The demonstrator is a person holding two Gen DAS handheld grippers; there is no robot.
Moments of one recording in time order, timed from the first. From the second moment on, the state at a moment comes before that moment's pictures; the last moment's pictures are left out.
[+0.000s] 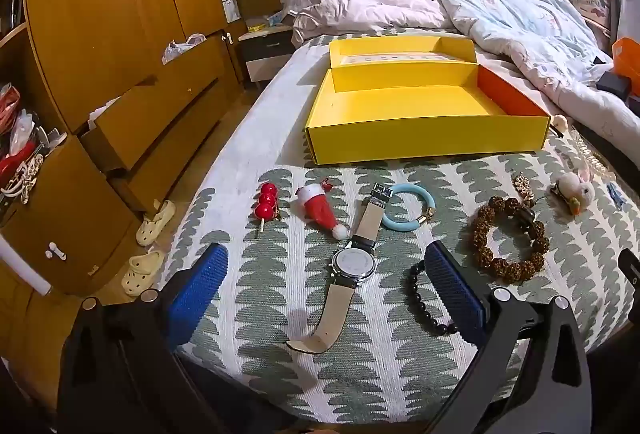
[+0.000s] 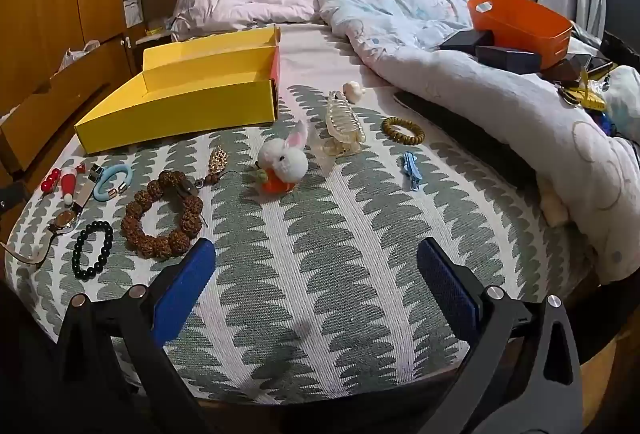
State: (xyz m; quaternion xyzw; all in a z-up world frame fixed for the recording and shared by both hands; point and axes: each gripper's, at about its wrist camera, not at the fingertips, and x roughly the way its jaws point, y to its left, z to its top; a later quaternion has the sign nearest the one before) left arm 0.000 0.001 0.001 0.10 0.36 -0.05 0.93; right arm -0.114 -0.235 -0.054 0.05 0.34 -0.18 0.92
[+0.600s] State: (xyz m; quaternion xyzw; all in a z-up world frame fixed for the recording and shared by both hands) left arm -0.001 -0.008 -0.004 0.11 0.36 -0.05 0.92; right arm -0.114 -0.235 -0.054 0.05 0.34 -0.19 0.92
